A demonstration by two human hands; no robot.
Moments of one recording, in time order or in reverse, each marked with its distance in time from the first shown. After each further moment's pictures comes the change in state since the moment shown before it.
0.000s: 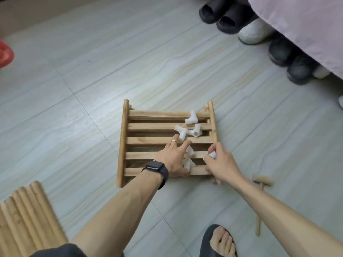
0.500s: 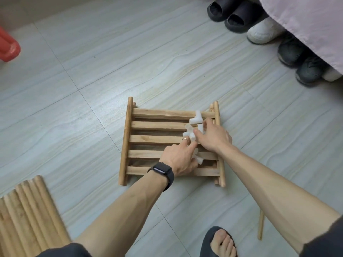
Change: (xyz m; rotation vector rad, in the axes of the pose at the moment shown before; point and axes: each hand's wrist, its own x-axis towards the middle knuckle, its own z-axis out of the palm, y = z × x) left_hand -0.006 0.017 -0.006 0.138 0.183 0.062; right_hand 0.066 -0.062 -0.010 -0.388 0.099 -0.132
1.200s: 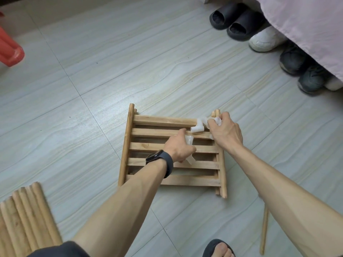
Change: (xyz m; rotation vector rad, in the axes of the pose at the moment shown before) left_hand 0.041 -0.015 -0.035 -0.746 -0.061 -0.401; right_hand 0.016 0.006 -0.034 0.307 0.187 0.090
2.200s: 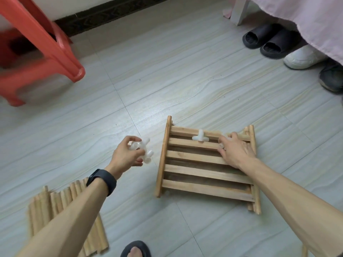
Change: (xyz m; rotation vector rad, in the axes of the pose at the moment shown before) left_hand -0.099 -0.151 -0.165 -0.449 0.440 -0.144; right_hand -0.011 -0.029 0.045 -0.573 -0.224 -0.385
